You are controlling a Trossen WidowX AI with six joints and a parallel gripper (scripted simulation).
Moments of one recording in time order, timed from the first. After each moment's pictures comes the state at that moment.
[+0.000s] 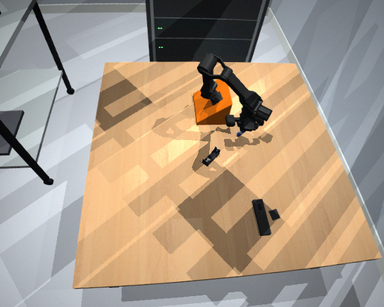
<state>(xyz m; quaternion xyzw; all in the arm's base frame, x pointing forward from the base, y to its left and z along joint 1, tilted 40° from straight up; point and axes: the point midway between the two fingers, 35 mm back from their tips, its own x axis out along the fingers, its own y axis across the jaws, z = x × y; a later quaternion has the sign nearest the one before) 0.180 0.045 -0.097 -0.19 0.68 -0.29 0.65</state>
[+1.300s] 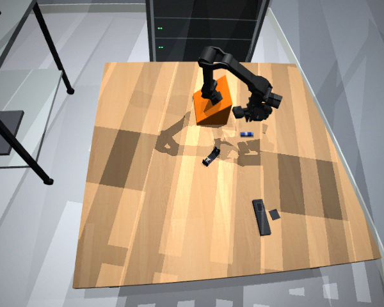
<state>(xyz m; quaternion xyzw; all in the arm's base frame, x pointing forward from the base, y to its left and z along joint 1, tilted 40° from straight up) 0.188 0.107 -0.054 -0.23 0.69 -0.24 0.64</state>
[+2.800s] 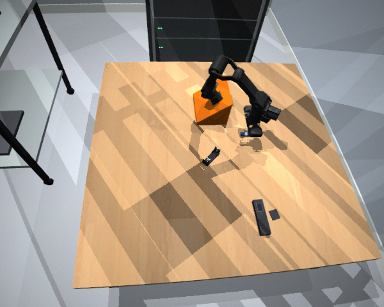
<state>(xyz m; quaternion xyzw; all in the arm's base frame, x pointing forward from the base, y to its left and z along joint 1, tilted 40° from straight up) 0.187 0.077 -0.126 -0.59 0.68 0.27 0.34</state>
